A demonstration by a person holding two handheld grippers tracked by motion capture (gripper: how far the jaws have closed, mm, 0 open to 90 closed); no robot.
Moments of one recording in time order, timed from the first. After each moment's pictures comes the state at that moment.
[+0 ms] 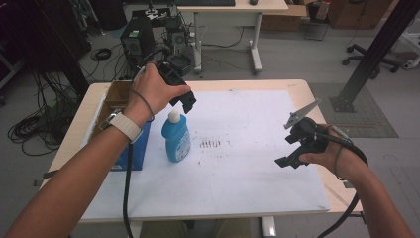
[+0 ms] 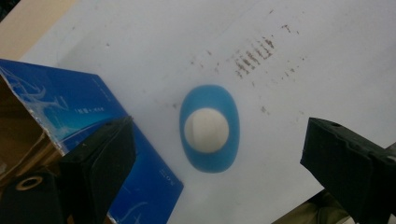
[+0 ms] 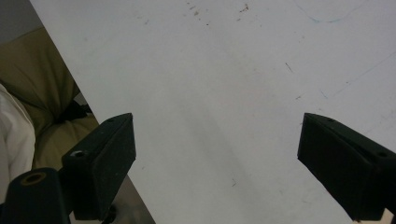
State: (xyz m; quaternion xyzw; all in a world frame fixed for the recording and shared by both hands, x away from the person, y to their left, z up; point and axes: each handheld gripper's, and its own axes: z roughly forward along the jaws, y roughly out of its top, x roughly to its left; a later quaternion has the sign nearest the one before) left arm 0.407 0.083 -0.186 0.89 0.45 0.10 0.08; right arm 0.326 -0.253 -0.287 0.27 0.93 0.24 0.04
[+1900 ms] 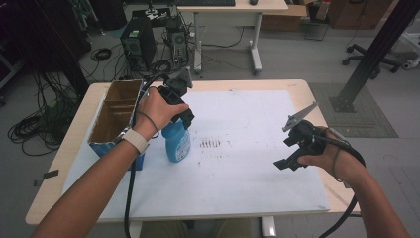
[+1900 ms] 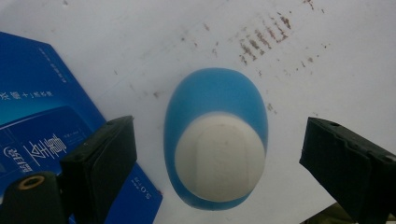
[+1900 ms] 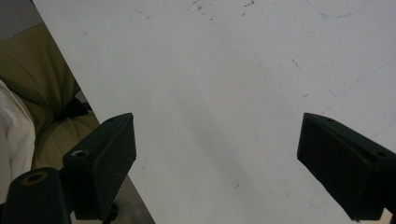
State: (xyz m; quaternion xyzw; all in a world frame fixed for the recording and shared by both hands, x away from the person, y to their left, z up) left arm 0.421 0.096 -0.256 0.87 0.48 0.05 0.07; right arm 0.326 -0.253 -0.296 0.26 0.94 0.23 0.03
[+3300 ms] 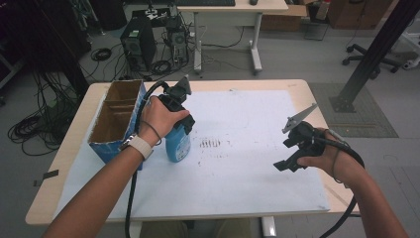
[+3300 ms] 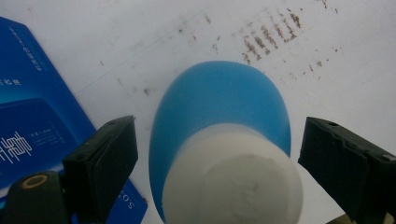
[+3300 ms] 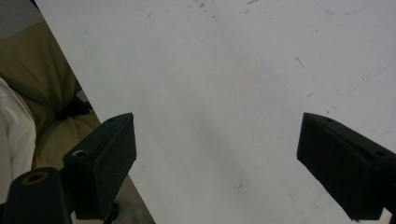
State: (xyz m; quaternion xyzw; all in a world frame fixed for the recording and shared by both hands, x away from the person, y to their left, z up) left arm 0.423 0.098 -0.283 0.86 0.51 0.04 0.07; right arm 0.326 -0.253 -0.300 0.26 0.94 0.24 0.03
